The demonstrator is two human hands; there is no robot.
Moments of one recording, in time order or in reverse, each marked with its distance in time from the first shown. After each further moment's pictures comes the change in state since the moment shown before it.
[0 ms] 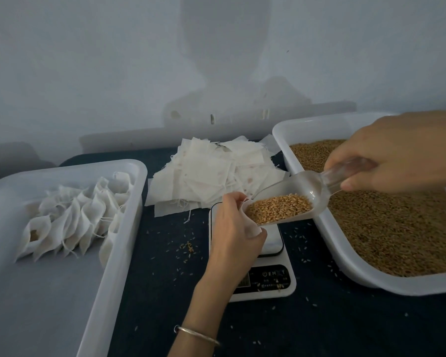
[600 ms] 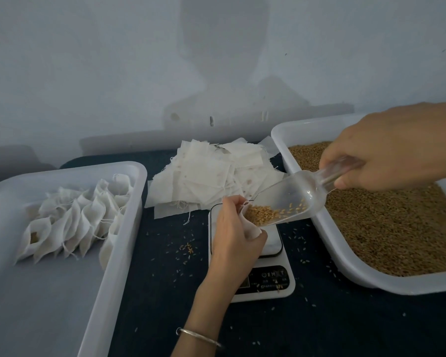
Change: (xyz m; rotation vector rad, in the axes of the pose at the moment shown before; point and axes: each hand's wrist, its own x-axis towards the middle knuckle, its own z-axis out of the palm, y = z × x) left_hand -0.004 0.000 0.002 -0.084 0.007 -0.014; right_hand 0.000 -0.013 -0.009 -0.130 0.000 0.048
